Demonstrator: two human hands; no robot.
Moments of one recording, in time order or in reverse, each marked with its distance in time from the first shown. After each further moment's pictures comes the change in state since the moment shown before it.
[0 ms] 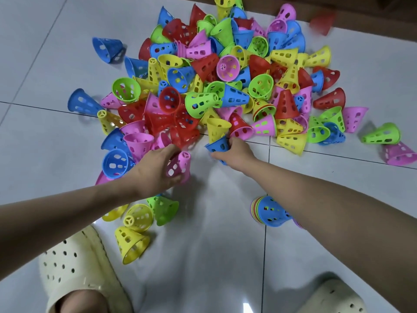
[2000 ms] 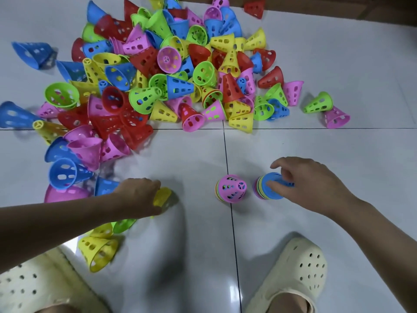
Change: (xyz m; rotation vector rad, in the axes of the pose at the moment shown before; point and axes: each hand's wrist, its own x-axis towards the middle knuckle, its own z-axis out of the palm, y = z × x) left_hand -0.006 0.043 0.060 0.673 -0.479 0.037; right_hand -0.217 0.084 -0.163 -0.596 0.123 -0.002
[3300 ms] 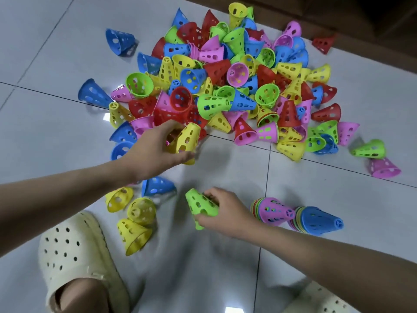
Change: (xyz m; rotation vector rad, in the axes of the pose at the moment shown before) left_hand -0.049 -0.086 -0.055 -0.977 0.605 -0.075; right_hand 0.050 -0.196 0.127 0.491 -0.311 -0.214
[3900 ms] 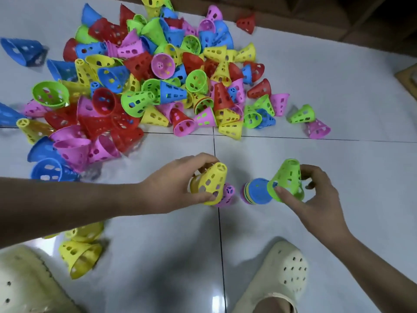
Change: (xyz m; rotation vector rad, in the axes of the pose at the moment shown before) left_hand -0.002 0.107 0.128 -0.041 -0.433 0.464; right_hand -0.172 0.113 -0.149 0.048 0.831 0.177
